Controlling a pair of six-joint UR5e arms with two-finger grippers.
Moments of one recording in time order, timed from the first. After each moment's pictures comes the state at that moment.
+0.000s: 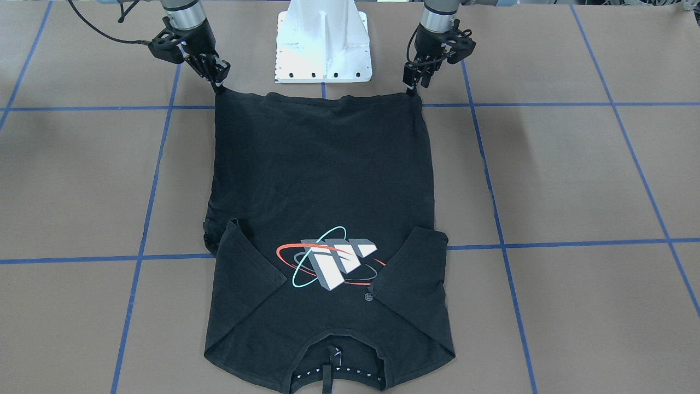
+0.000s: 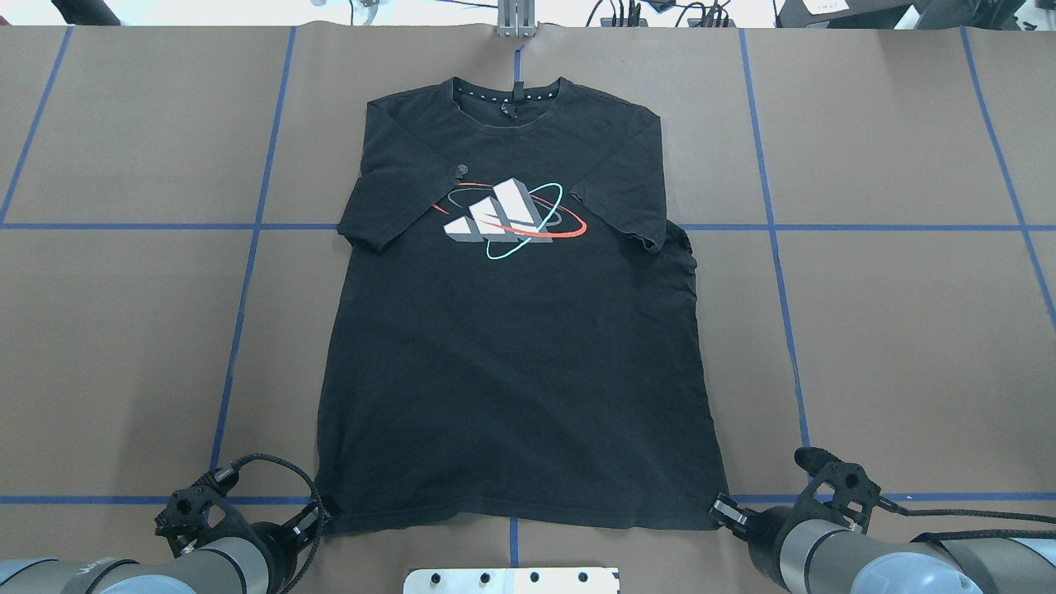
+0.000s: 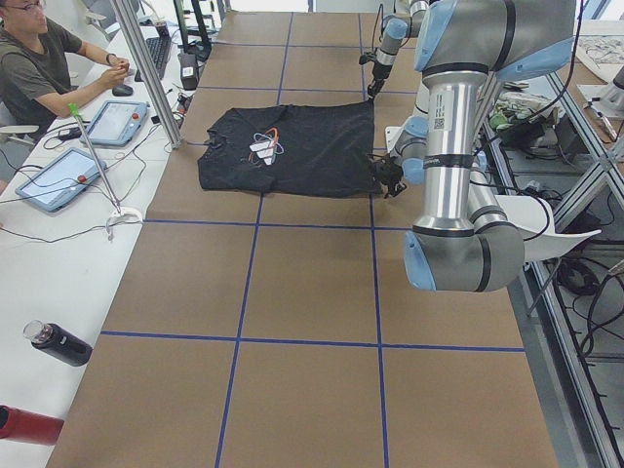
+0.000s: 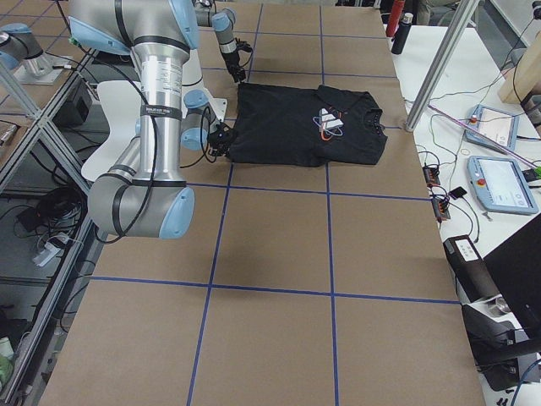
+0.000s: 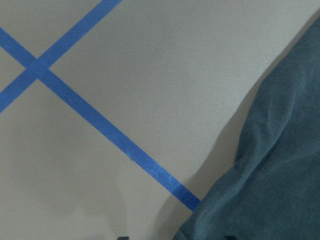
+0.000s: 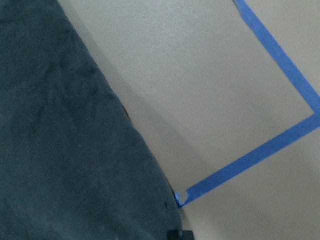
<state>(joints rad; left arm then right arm) 0.03 -1.58 -2.12 -1.88 -1.31 -2.30 -0.02 -1.69 2.18 -1.18 1.34 2.14</state>
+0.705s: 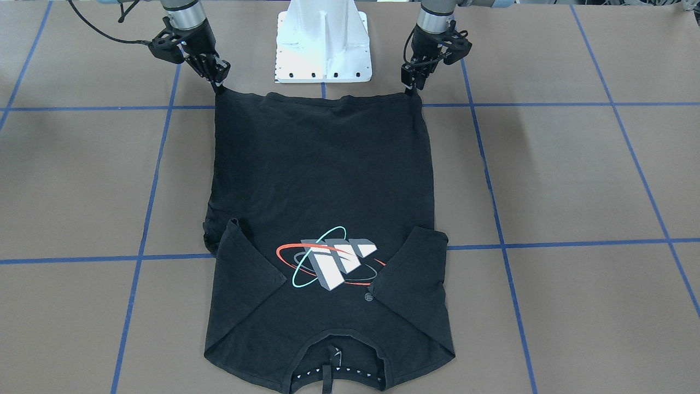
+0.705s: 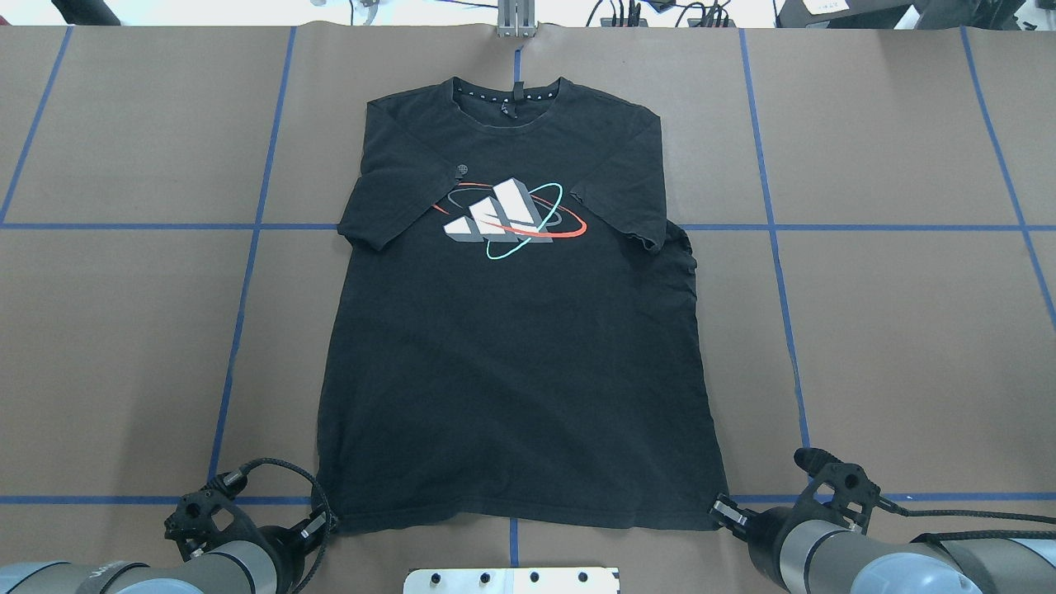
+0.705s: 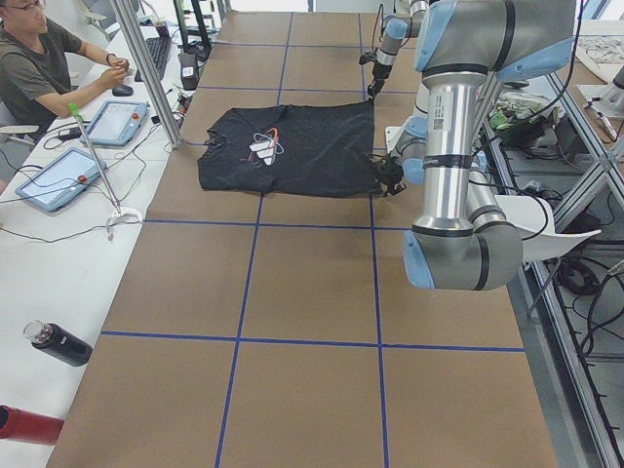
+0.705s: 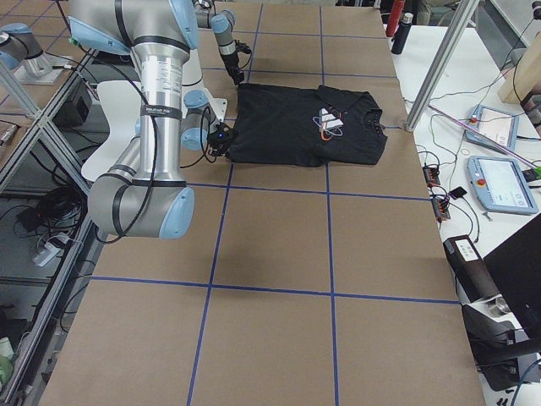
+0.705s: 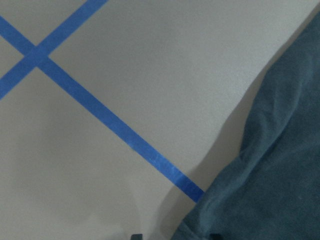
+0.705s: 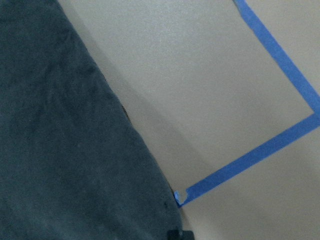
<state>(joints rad) 0.04 -1.60 -2.11 -1.88 -1.31 -2.30 -0.02 -1.69 2.18 -1.18 1.34 2.14</state>
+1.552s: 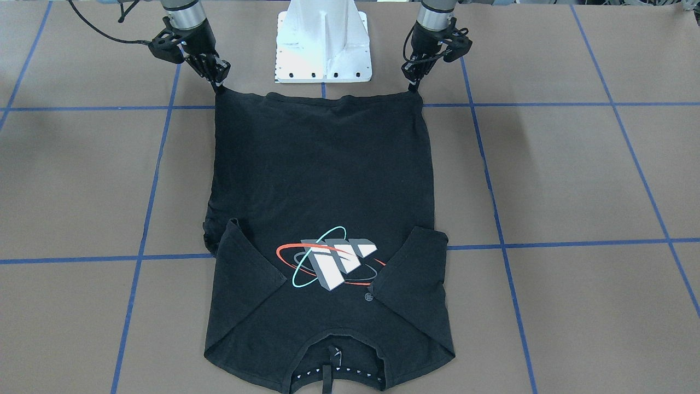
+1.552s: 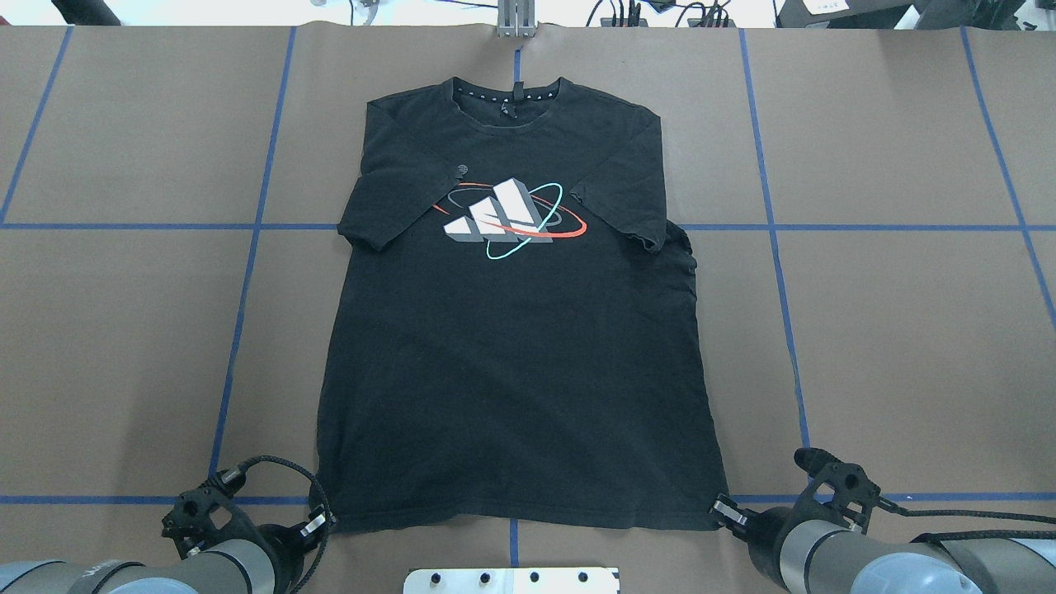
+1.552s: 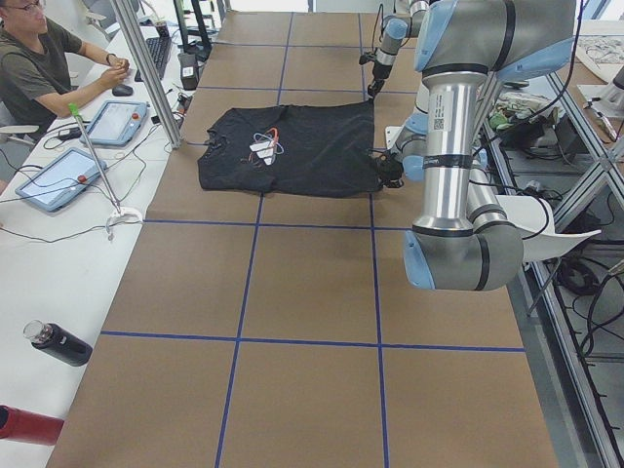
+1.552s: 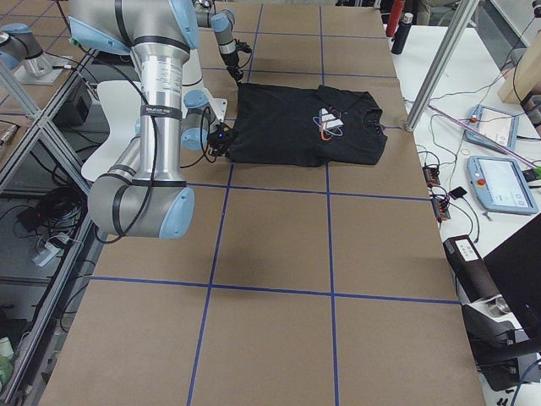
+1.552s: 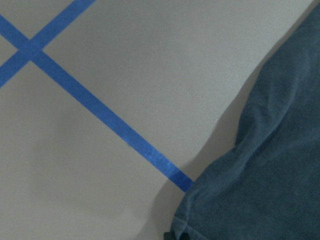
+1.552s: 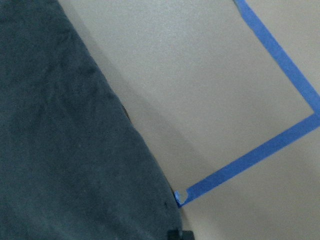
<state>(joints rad) 0.03 -1.59 -2.16 -1.87 -1.31 -2.29 -0.02 -1.69 2.19 -1.18 1.34 2.14</state>
